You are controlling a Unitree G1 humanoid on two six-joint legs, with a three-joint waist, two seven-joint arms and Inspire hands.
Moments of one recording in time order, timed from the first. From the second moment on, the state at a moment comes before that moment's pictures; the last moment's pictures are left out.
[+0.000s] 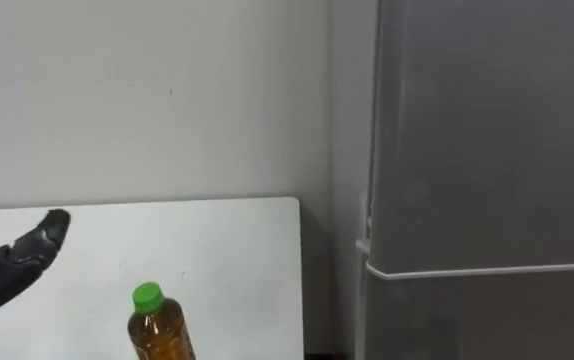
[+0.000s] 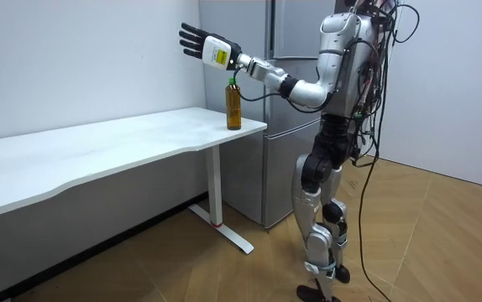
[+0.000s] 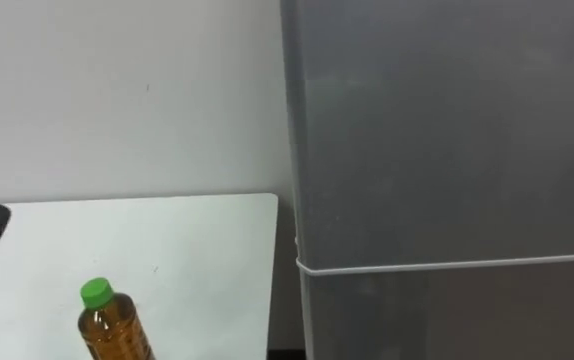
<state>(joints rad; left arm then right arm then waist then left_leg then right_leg) 0.03 0.23 0.27 -0.36 -0.44 -0.03 0.31 0.26 -0.17 -0.12 0.93 0.23 0.00 0.11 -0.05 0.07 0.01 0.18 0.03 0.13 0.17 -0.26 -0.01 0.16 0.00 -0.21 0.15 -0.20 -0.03</state>
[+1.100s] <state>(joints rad) -0.12 0.21 0.01 -0.38 -0.52 0.14 -0.11 0.15 -0.17 -0.06 1.01 0.23 0.05 0.14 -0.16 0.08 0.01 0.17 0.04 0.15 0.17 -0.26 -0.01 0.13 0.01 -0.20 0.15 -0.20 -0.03</state>
